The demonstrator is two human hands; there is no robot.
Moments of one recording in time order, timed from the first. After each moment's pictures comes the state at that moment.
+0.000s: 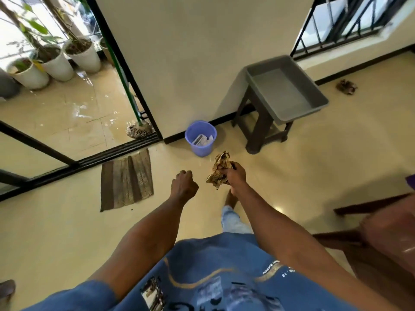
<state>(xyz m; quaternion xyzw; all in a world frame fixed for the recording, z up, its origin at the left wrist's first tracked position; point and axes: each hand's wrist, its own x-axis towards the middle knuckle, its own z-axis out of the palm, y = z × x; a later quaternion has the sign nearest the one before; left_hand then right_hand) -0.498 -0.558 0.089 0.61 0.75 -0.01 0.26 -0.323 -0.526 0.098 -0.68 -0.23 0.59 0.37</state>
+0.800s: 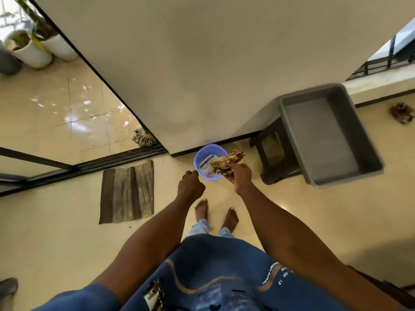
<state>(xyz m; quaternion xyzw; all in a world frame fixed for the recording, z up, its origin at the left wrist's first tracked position) -0.530 -0.218 0.072 0.50 0.79 -0.01 0.36 -0.373 -0.152 0.087 -0.67 -0.07 0.66 0.33</state>
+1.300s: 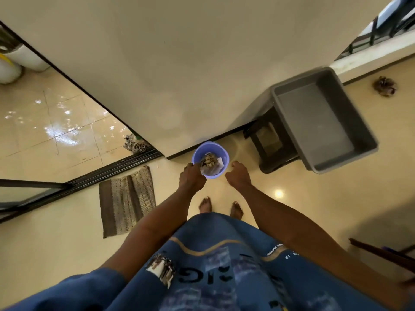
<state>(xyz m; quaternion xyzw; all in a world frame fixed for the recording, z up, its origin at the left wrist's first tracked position) -0.563 -0.167 0.071 0.57 0.74 -0.05 0.36 -0.399 -0.155 0.105 -0.74 -0.50 0.45 0.01</state>
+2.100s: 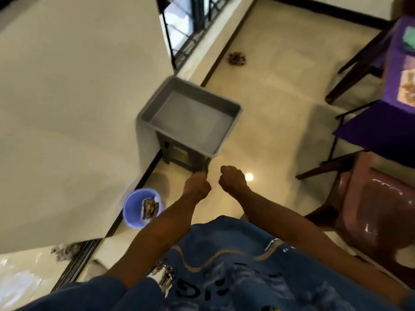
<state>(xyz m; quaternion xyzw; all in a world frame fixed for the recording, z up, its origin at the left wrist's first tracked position) -0.216 -0.182 0.083 0.81 0.47 -0.15 0.32 -0.097 -0.257 0.111 -0.85 -0.44 0.30 0.04</state>
